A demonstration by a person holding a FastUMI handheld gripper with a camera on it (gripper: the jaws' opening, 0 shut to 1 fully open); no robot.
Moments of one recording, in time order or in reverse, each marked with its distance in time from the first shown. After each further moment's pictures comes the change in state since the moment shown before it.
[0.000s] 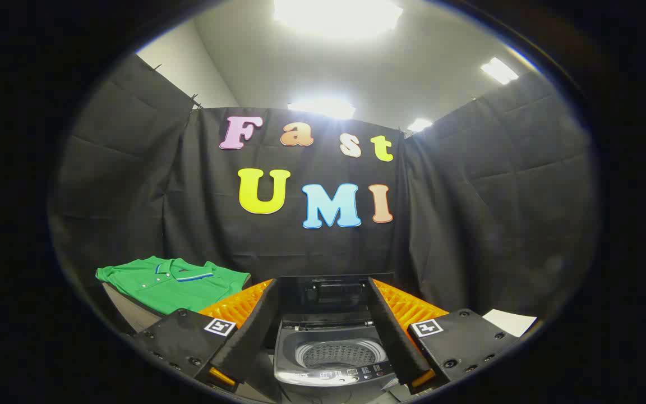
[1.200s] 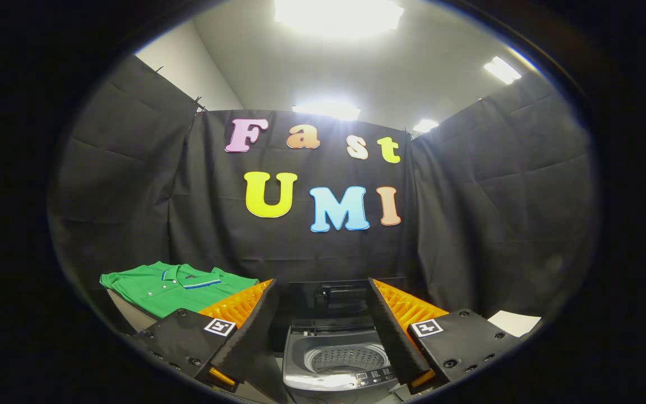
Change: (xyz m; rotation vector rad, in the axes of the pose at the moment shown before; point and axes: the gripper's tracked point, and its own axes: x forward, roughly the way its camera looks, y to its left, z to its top) arm 0.016 0.021 0.012 0.012 -0.004 0.044
